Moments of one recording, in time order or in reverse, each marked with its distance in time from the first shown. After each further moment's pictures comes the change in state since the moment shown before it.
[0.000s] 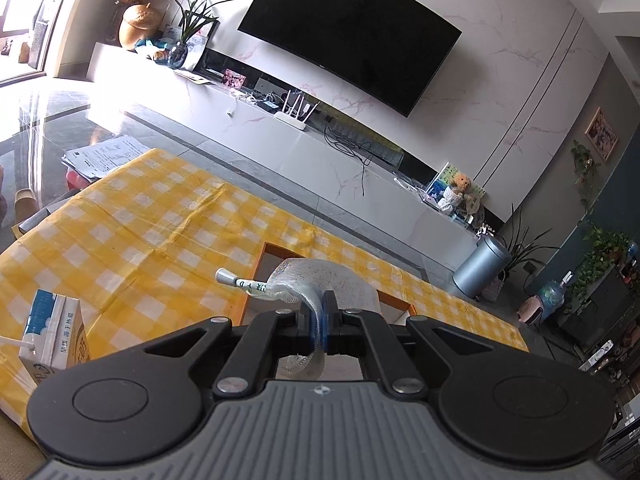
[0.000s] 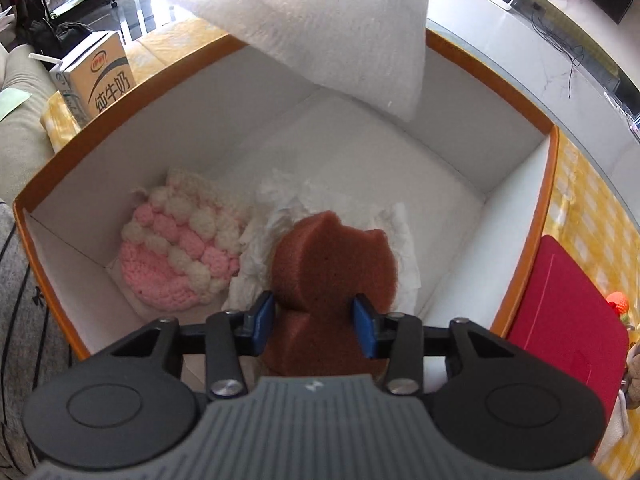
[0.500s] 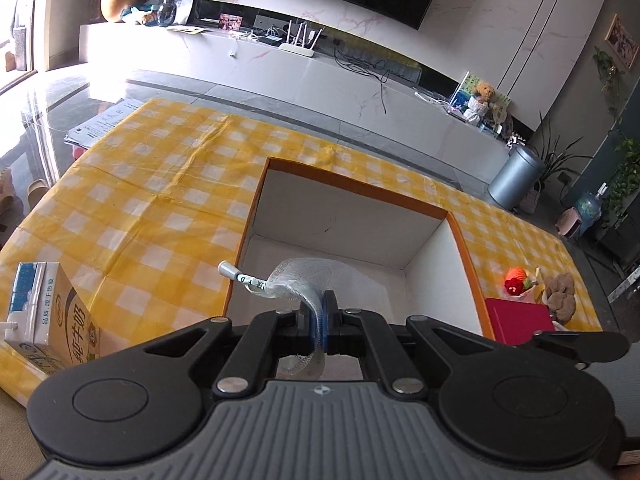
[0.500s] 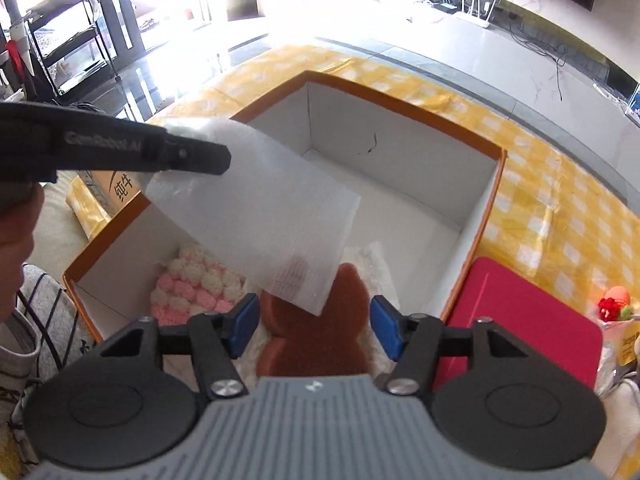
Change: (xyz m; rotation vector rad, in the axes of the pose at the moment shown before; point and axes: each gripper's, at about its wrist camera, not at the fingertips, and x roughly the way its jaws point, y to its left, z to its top) left arm 0.045 -0.018 -0.027 0.149 0.220 0.135; right arm -0.057 -0.039 -0.013 0.121 -0.173 0.089
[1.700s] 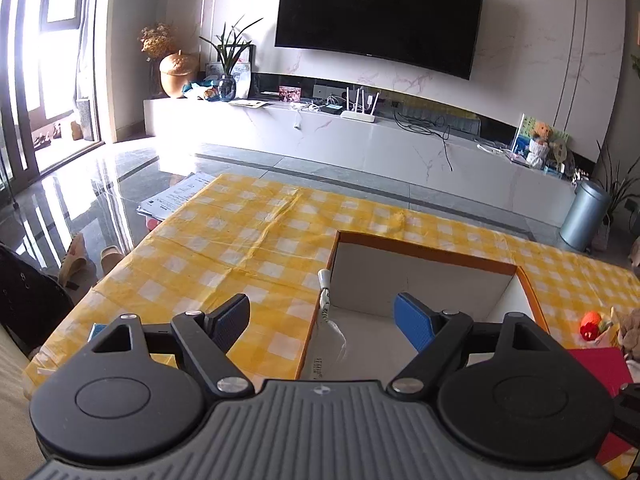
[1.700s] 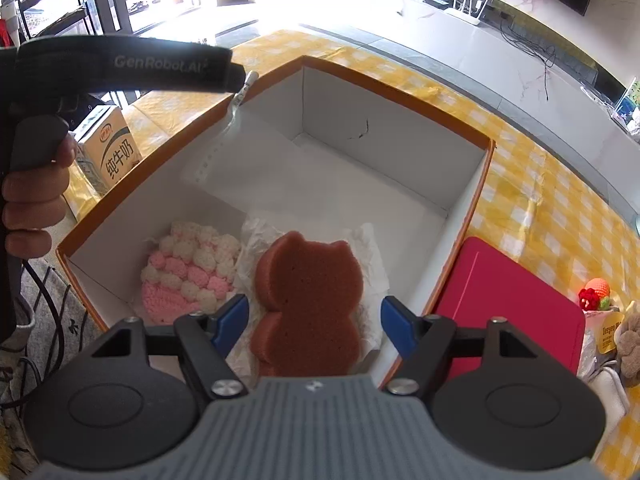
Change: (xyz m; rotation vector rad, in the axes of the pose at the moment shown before) left arm -0.018 -0.005 0.013 0.006 -0.218 0.234; right arm 0.005 0.018 -0.004 -0.028 0.044 -0.070
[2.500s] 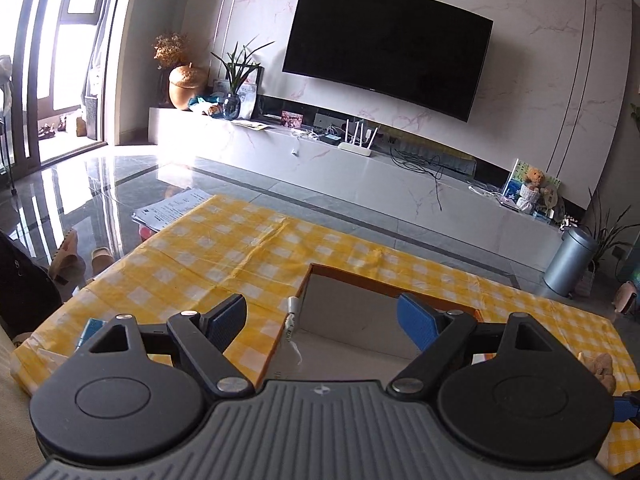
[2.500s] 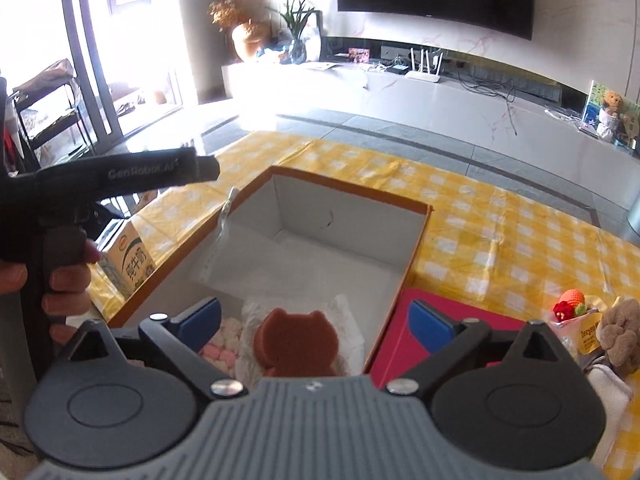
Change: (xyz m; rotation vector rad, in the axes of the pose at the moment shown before) left arm -0.031 -0.015 0.006 -0.072 -0.075 -0.061; right arm -0.074 -0.034 -0.014 0.172 -0.287 0.012
